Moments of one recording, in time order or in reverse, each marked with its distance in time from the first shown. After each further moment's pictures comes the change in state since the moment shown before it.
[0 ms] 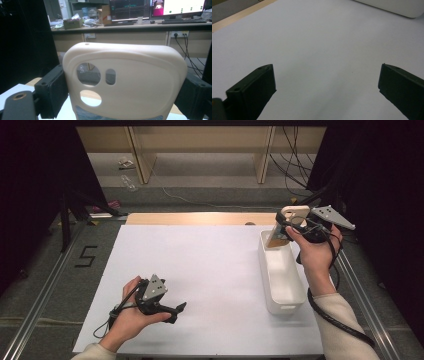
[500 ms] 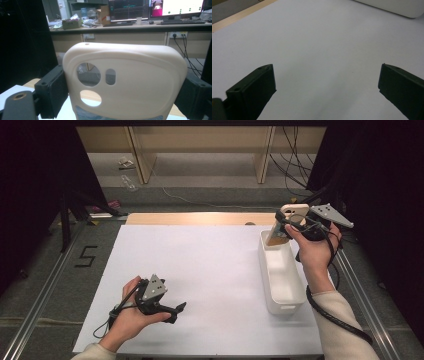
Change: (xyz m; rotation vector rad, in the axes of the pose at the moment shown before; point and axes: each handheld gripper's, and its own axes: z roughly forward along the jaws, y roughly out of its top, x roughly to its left) left arm 0.000 0.000 0.000 0.000 0.001 0.000; right arm -0.002 0.001 0.006 -0.003 -0.009 -0.003
